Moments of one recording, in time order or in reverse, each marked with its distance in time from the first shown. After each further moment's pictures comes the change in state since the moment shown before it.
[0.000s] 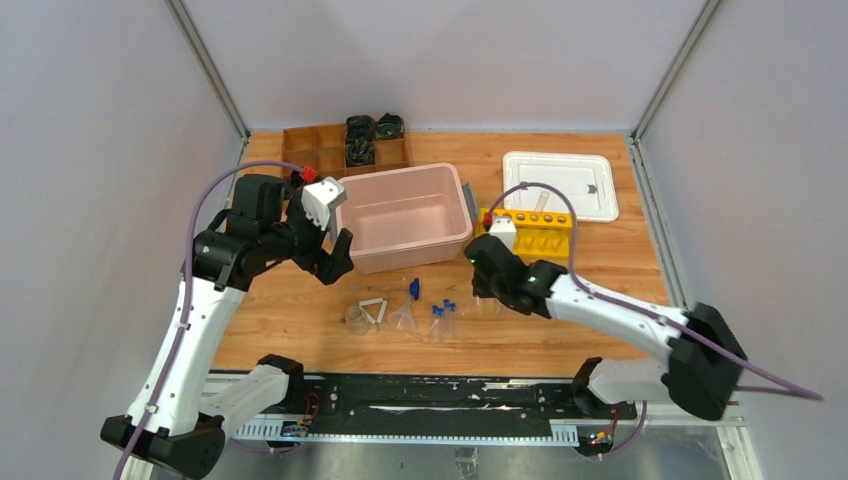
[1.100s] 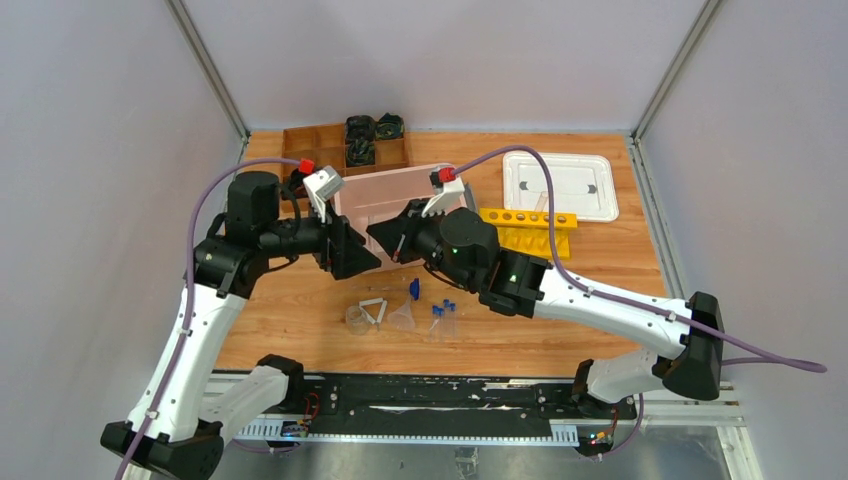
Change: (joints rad) left arm 0.000 -0.016 -0.025 0.208 0.443 -0.284; right arm 0.283 0.005 0.422 0.484 -0.059 -0.006
